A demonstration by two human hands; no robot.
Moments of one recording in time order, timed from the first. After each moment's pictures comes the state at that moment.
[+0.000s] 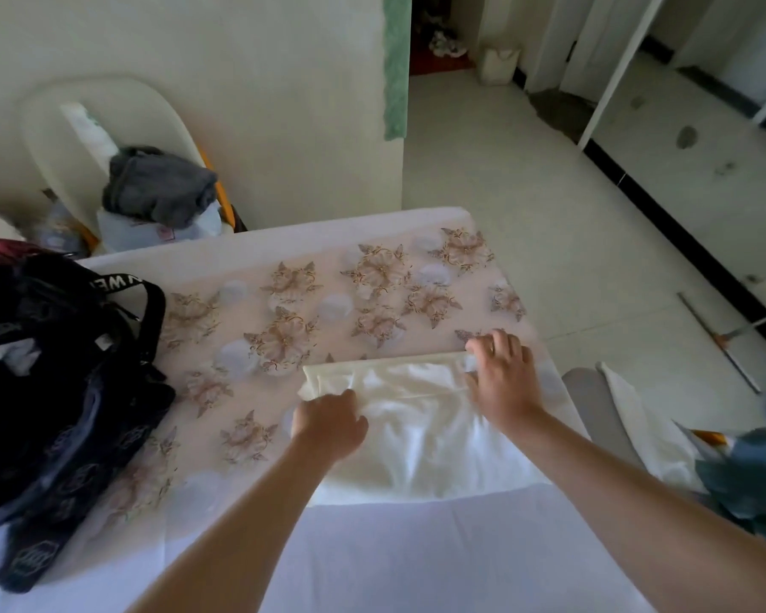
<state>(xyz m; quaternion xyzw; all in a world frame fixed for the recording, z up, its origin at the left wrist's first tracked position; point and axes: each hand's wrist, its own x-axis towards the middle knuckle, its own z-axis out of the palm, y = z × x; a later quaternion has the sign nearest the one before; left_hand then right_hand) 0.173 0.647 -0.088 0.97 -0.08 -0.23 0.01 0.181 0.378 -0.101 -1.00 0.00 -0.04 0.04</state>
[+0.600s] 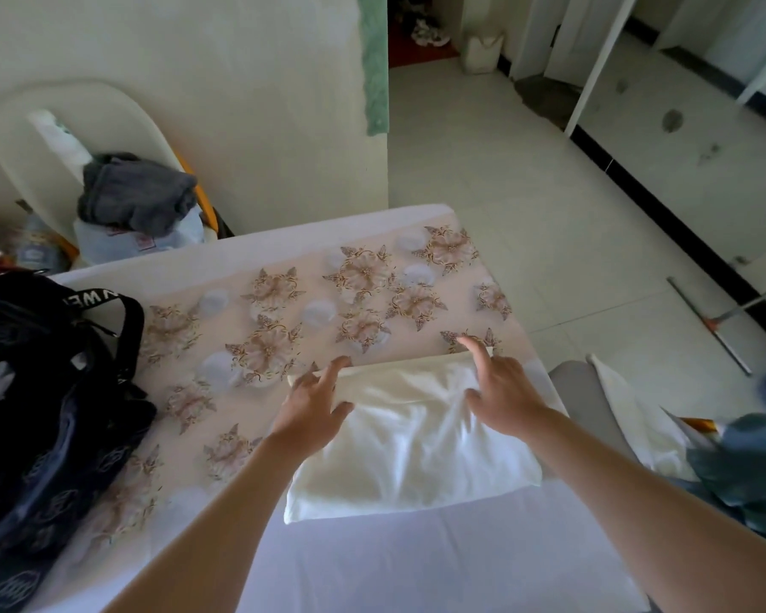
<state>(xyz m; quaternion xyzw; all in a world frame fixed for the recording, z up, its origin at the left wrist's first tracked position) 0.199 0.660 -0.102 0.96 -0.12 -0.13 0.23 0.179 0.346 -0.104 -0.98 -0.05 0.08 0.20</state>
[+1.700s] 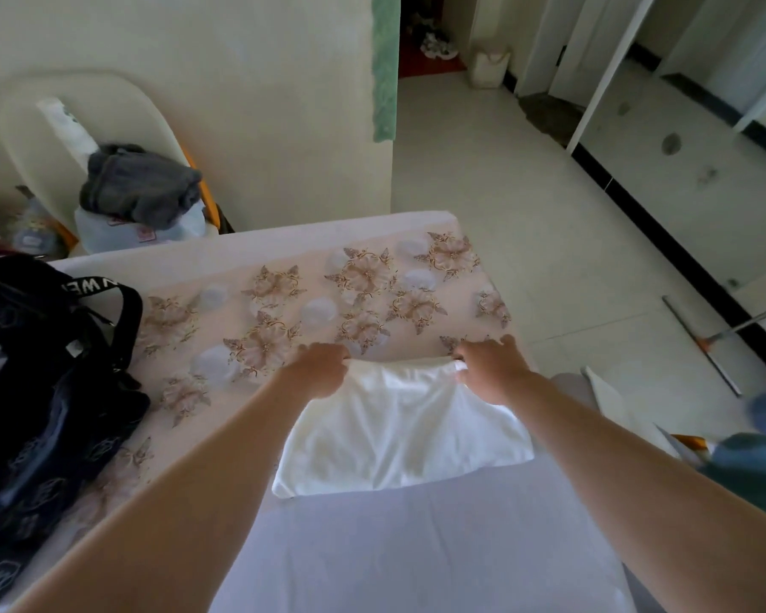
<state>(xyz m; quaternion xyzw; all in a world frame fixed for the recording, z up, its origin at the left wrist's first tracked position) 0.266 0.639 -0.080 0.95 -0.11 -0.28 0.07 0.231 0.354 -0.080 -0.98 -0.07 0.21 -0.03</state>
